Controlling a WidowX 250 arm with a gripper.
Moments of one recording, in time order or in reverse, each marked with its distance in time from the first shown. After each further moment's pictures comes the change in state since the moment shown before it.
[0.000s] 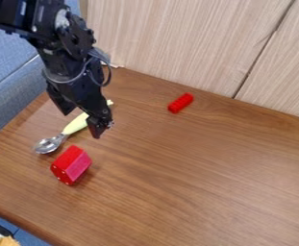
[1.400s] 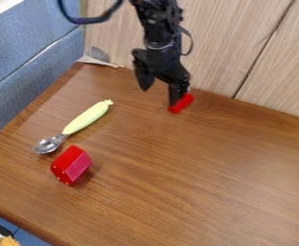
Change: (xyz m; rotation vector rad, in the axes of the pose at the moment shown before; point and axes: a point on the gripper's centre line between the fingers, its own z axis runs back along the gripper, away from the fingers) arm 0.124 -0.037 -0.079 -0.142 0.068 0.014
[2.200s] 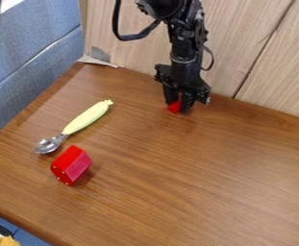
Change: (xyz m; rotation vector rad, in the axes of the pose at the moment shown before) arm 0.023 -0.011 -0.048 -0.004 0.085 0.020
